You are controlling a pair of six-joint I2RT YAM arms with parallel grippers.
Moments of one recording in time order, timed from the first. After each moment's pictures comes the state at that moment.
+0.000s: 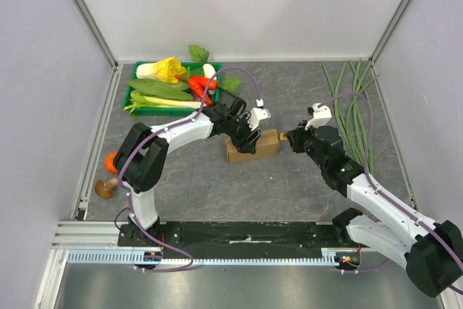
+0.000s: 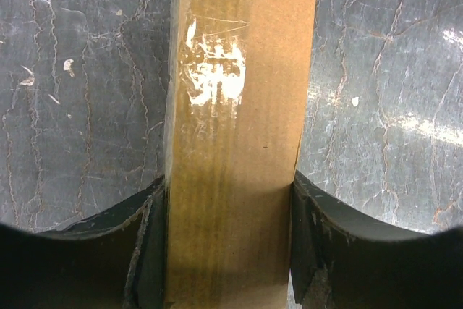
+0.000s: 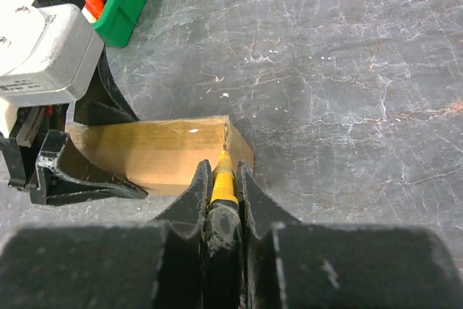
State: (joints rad) left arm -0.68 1.87 1.29 -0.37 0.52 0.38; right arm 0.52 0.94 0.52 0.11 0.14 0.36
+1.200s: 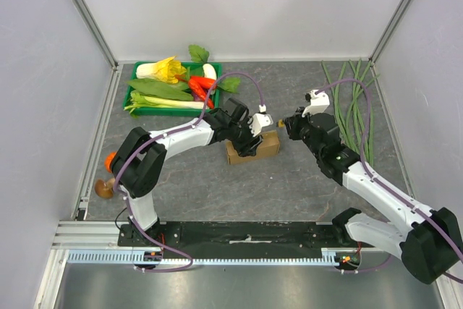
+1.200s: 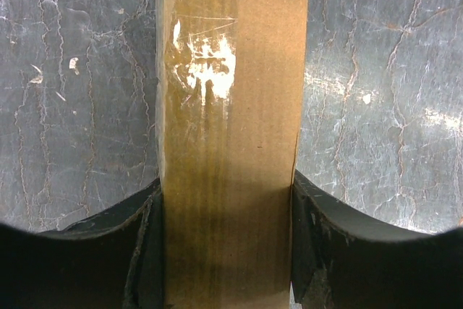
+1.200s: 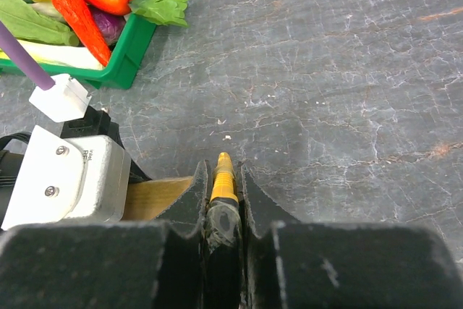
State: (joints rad) left arm -0.73 1.83 1.22 -0.30 0.42 0.39; right arm 0.52 1.03 0.66 0.08 0.21 0.35
